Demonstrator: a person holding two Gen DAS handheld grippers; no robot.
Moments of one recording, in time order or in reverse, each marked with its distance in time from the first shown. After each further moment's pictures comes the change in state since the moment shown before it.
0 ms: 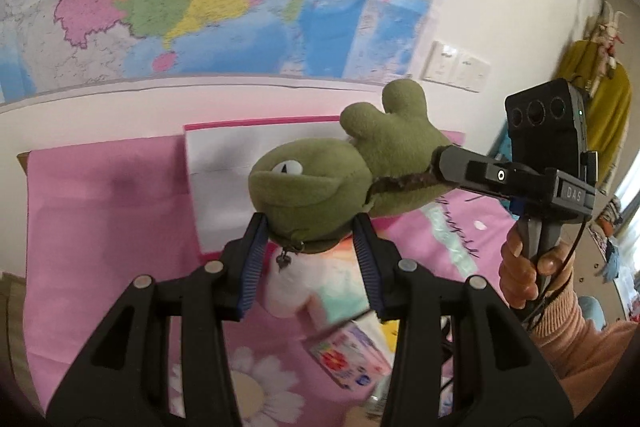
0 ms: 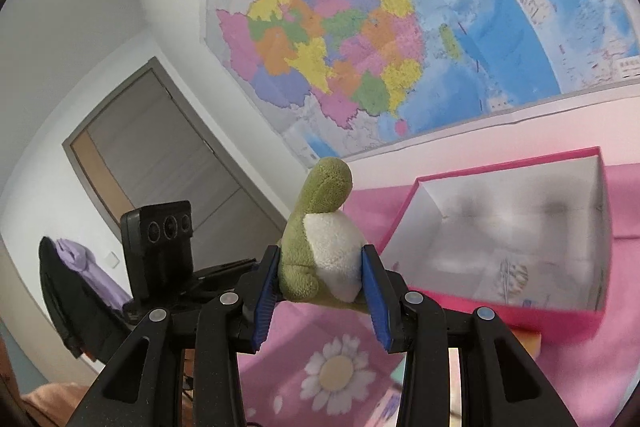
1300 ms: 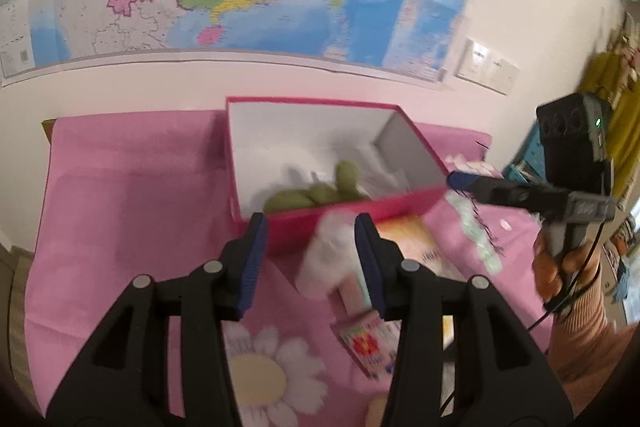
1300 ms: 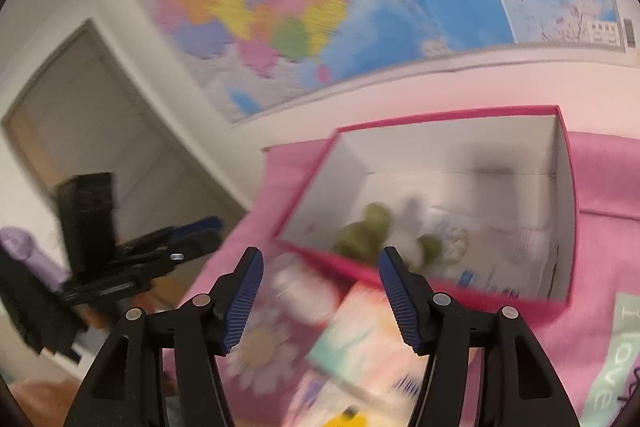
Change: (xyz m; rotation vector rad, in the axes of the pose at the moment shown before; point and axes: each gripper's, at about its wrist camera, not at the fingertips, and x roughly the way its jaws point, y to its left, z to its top) left arm -0.010 0.019 -0.042 -0.043 -0.024 0.062; right arm 0.018 -0.029 -0.018 0.002 0.156 -0.230
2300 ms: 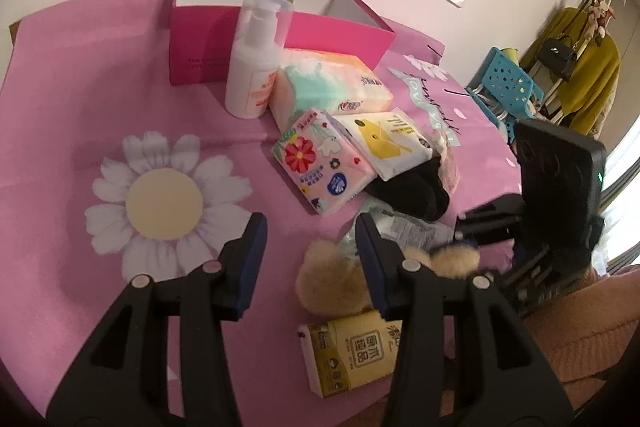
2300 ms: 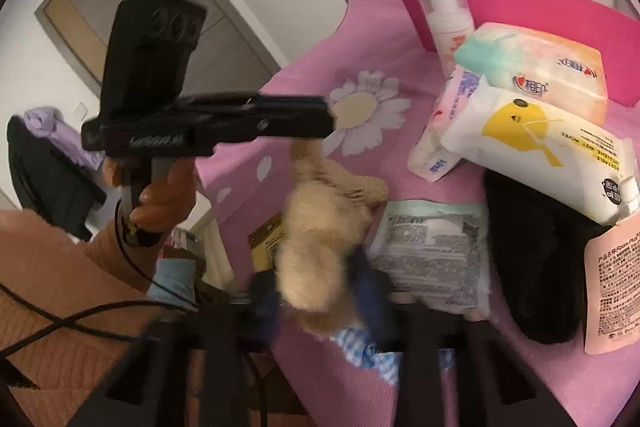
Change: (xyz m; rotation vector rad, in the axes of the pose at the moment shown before) left arm -0.004 -0.025 -0.132 -0.007 0.217 -0.173; right arm 0.014 0.073 -0.189 -0.156 0.347 0.083
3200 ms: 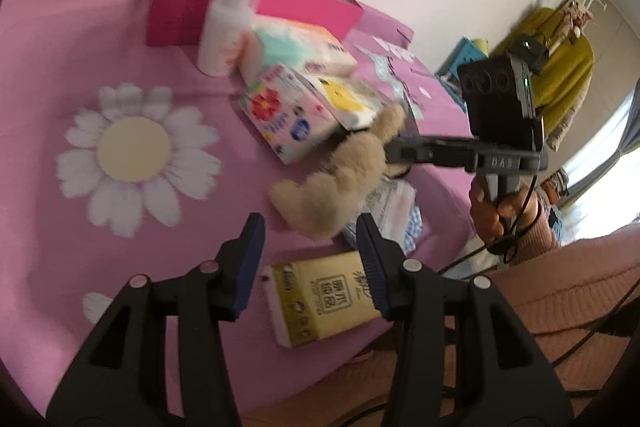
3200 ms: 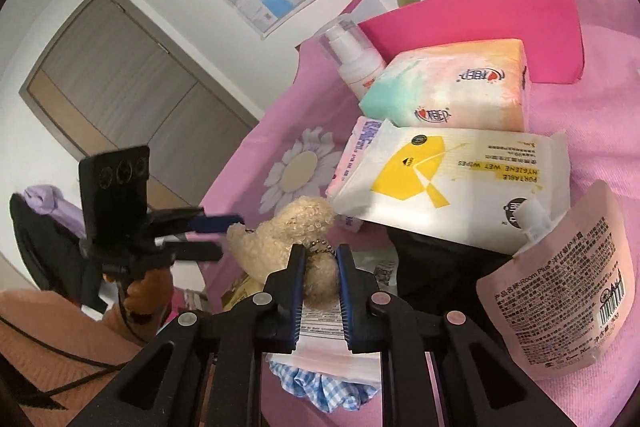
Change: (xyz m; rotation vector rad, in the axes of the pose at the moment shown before) left arm -0.004 -0.007 -0.031 -0.003 0.057 -0.121; right arm -0.036 -0.050 0.011 0.194 -0.158 0.024
